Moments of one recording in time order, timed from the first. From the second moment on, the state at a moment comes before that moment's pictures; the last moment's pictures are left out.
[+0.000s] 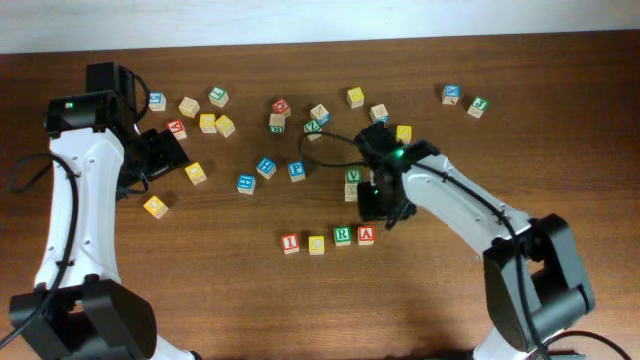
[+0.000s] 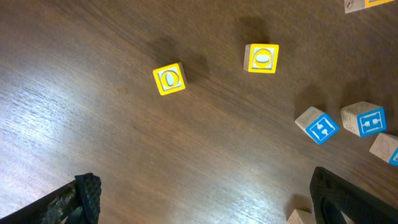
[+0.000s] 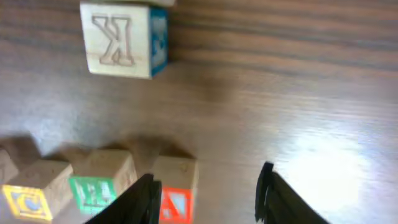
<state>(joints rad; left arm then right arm) 0.12 1.74 1.67 -1.35 -0.10 -0.41 0.44 1.82 1.27 -0.92 -0.08 0.42</state>
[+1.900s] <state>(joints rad) 0.12 1.74 1.67 -1.35 -0.10 -0.41 0.82 1.99 1.36 -0.83 -0.03 0.72</state>
